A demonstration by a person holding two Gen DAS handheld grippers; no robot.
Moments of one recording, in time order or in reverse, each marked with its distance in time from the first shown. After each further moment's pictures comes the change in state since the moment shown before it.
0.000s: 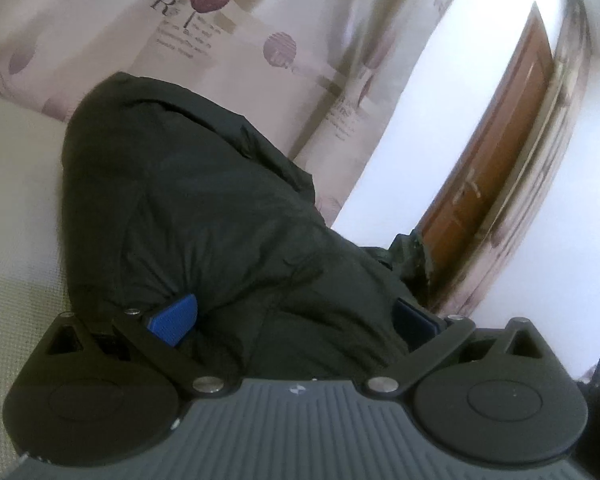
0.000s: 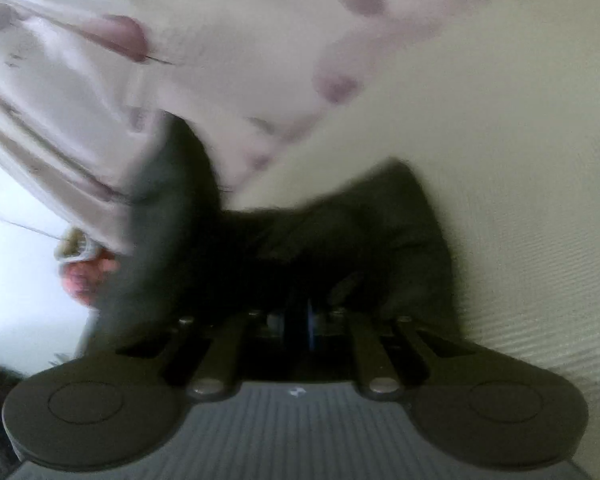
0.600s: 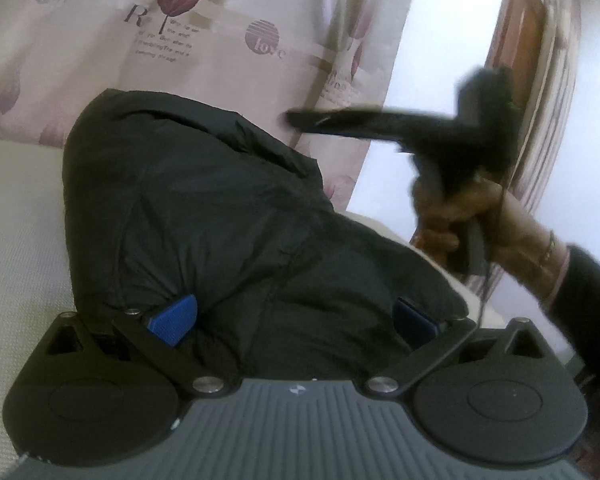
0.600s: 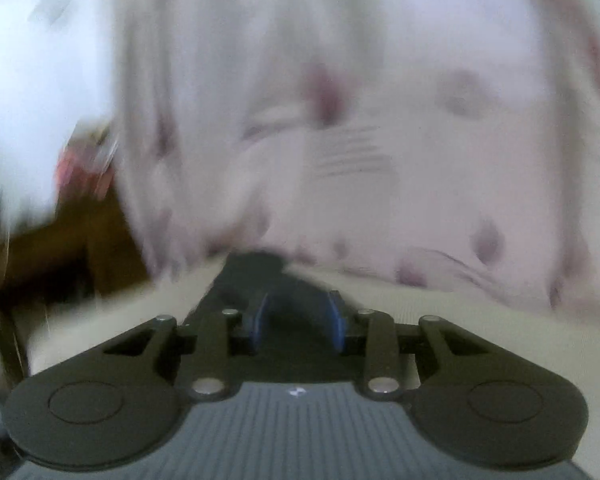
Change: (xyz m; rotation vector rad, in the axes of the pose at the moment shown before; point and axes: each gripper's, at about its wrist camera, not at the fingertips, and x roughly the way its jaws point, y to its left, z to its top) left arm 0.012 -0.022 -0.005 0.156 0.041 0.083; right arm 0.004 0.206 -0.018 -1.048 -0.111 -0.255
